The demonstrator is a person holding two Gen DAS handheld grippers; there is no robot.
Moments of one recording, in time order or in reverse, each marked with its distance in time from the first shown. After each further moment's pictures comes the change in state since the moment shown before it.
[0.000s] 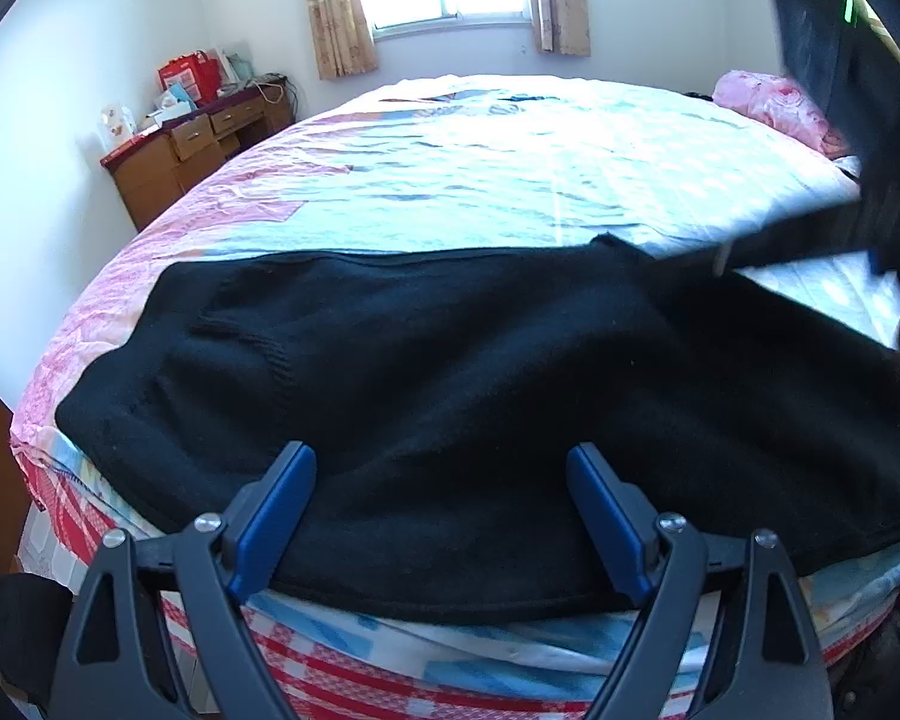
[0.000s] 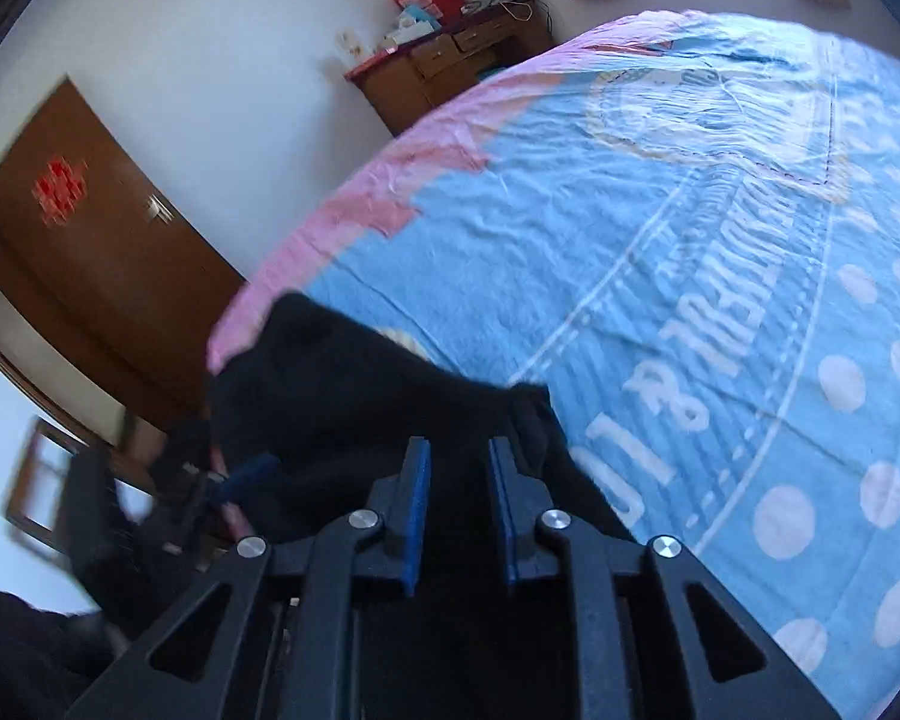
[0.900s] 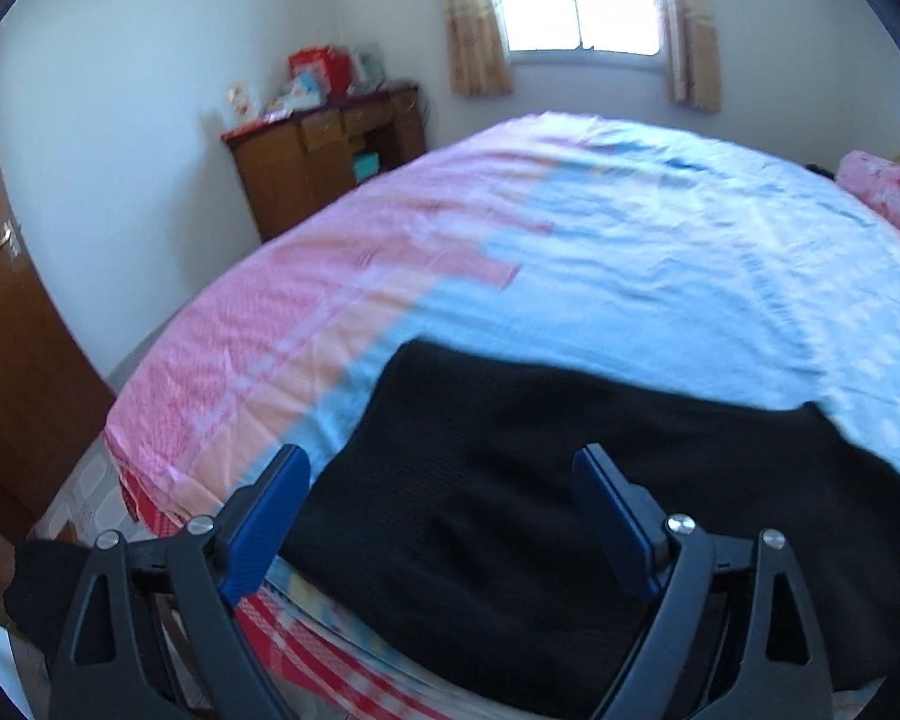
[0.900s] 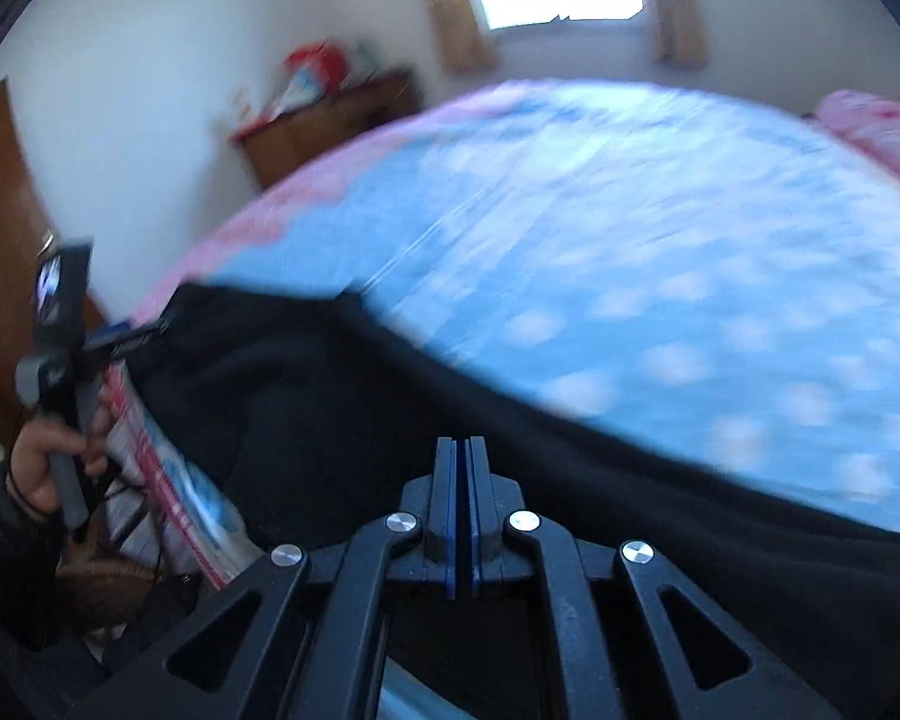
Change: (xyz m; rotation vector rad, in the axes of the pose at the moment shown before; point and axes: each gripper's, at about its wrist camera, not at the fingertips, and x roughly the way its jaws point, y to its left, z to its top) left arm -0.009 0.092 0.041 -0.171 -0.081 0.221; right arm -0.140 -0.012 -0.130 0.092 -0.236 -0.410
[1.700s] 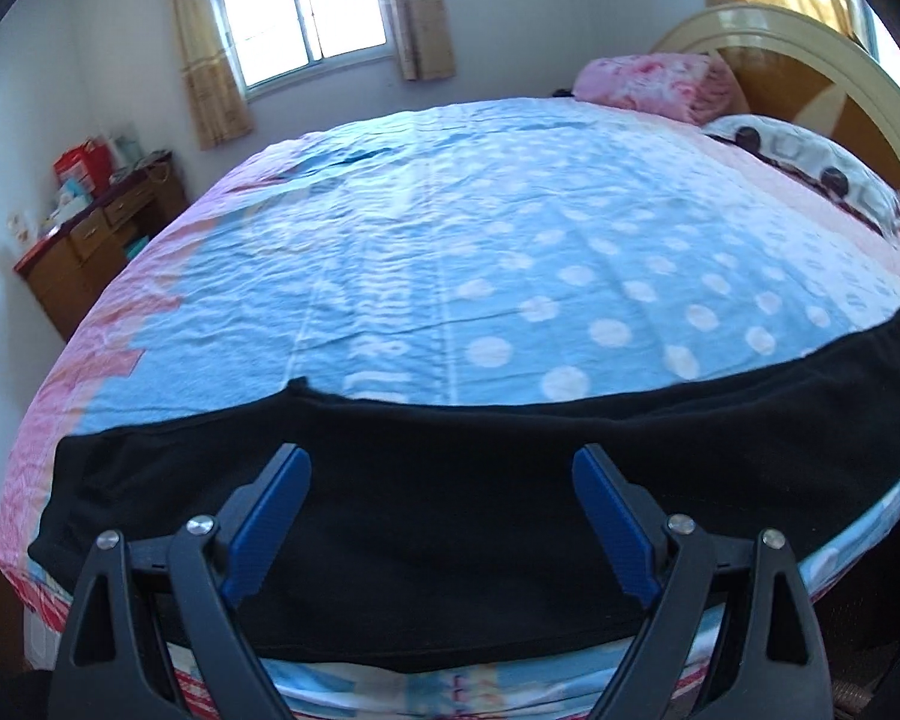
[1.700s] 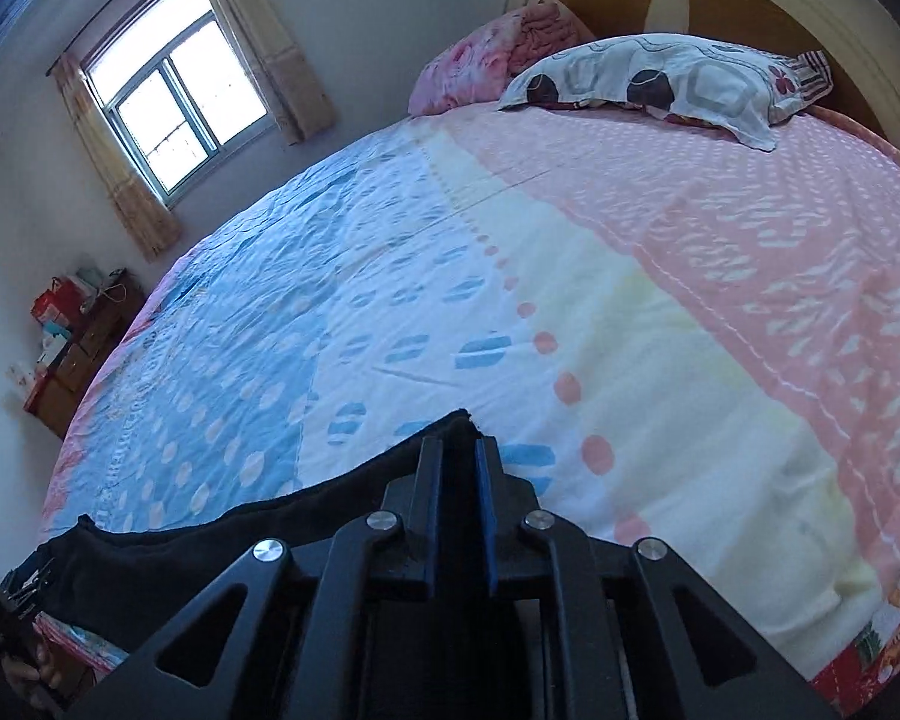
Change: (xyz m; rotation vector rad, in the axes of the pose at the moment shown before) left arm -0.120 -0.220 -0.032 0.386 -0.005 -0.410; right arm -0.205 -0.319 -0.091 0.600 -0.152 -0.382
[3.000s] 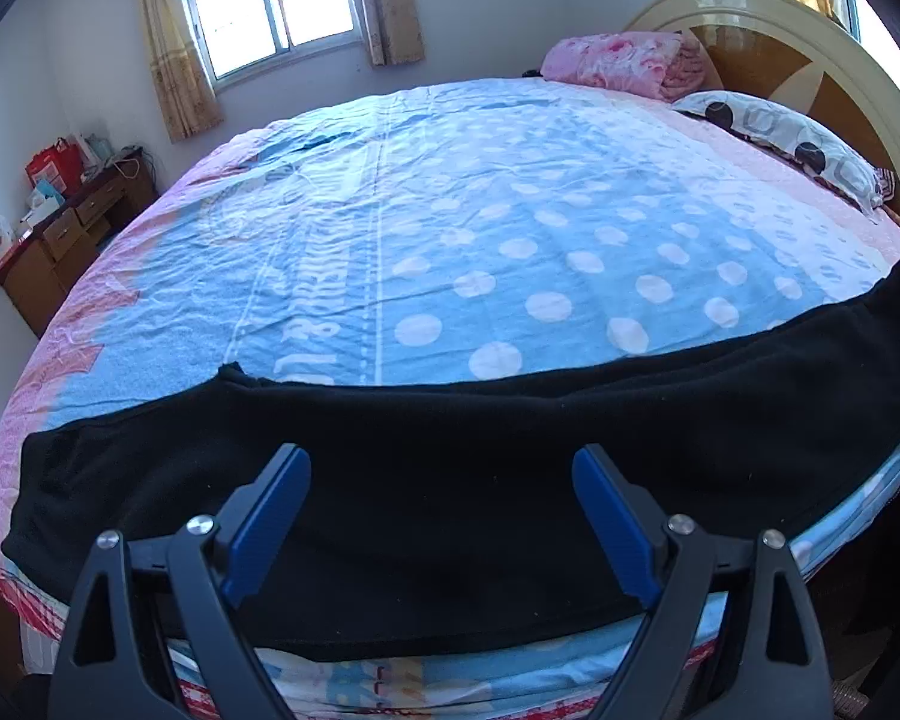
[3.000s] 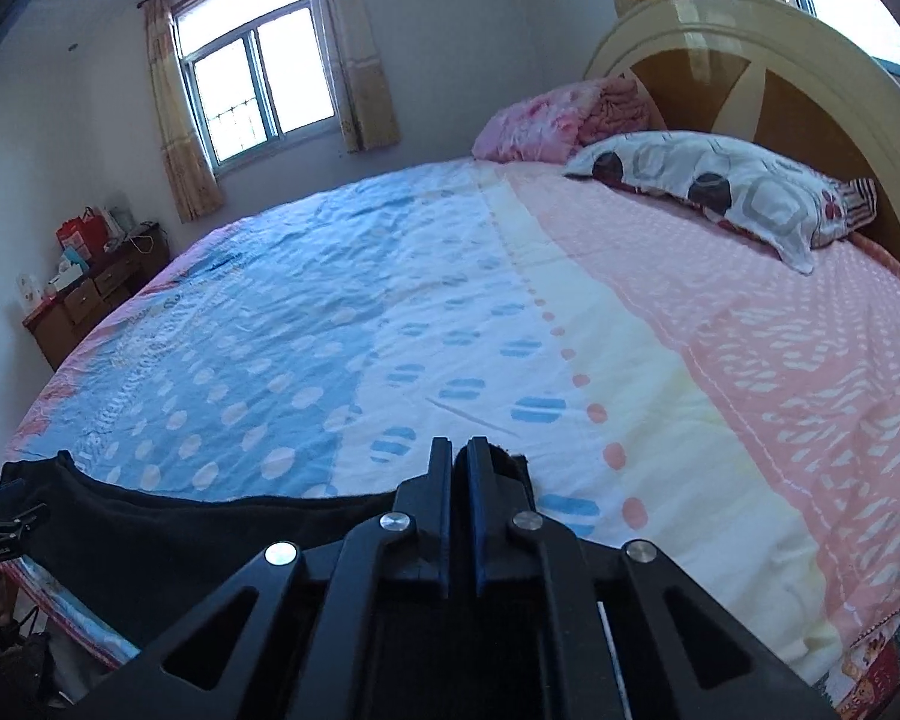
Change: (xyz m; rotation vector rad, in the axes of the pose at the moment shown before) left arm 0.010 -0.027 -0.003 0.016 0.053 -0.050; right arm -0.029 0.040 -0.008 -0.239 -0.142 0.014
